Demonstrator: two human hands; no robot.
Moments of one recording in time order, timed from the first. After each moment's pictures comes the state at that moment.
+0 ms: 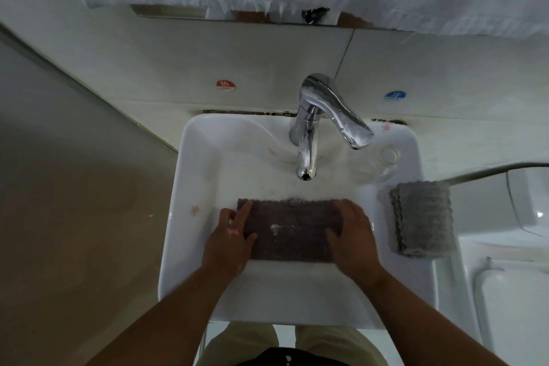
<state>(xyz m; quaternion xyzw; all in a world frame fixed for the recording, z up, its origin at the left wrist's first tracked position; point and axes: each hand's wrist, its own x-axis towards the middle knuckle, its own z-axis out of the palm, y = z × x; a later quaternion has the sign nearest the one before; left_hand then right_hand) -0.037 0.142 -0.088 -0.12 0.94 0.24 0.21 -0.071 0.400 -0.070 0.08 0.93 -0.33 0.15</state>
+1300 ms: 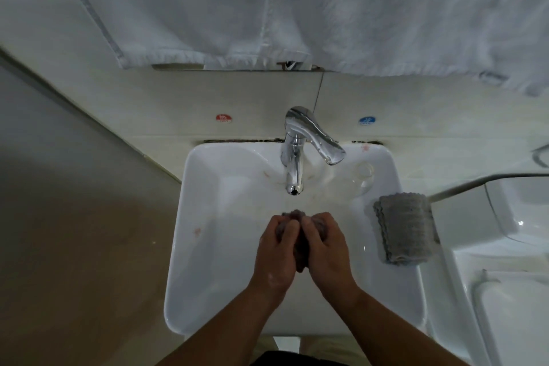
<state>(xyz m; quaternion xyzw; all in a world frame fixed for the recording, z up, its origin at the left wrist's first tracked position) -0.055 0.243 0.028 -0.25 0.65 0.71 0.13 -0.062 0.343 0.019 0.18 0.76 -0.61 0.11</state>
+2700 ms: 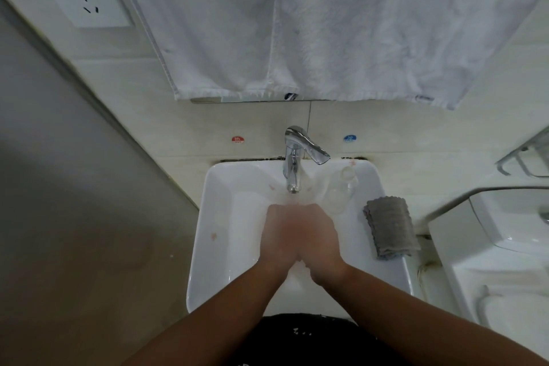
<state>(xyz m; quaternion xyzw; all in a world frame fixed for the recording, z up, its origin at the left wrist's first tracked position) -0.051 0.244 0.079 -0.24 0.73 0.63 0.08 -0.054 0.319 0.088 0.20 0.77 -0.60 0.10</state>
